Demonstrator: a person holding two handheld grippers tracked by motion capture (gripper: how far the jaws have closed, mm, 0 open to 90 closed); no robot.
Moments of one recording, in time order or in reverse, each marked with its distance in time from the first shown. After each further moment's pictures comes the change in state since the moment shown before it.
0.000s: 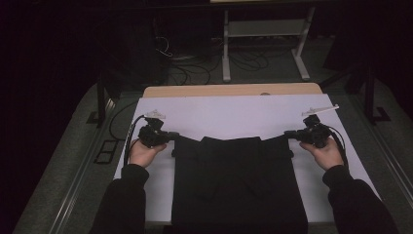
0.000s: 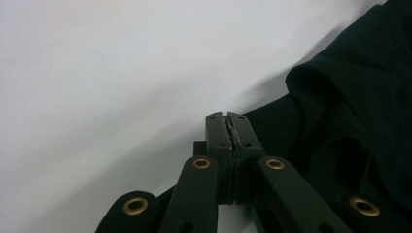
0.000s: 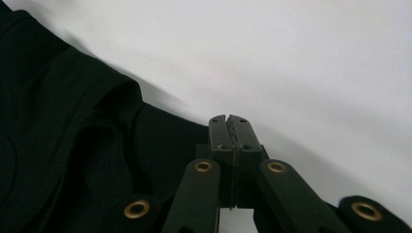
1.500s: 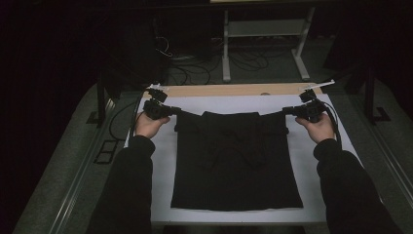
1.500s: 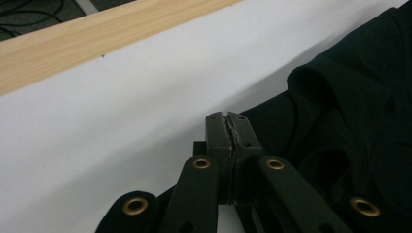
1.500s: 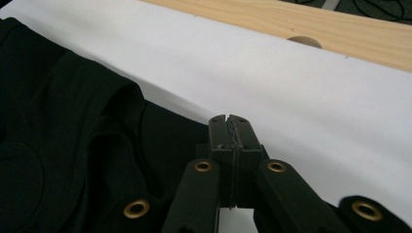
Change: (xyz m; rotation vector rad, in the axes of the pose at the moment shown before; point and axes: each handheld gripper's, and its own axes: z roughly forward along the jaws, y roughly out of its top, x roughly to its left) left arm 0.038 0.068 0.015 -0.003 0.061 -0.004; right arm -0.026 0.066 0.011 -0.047 -0.078 0.026
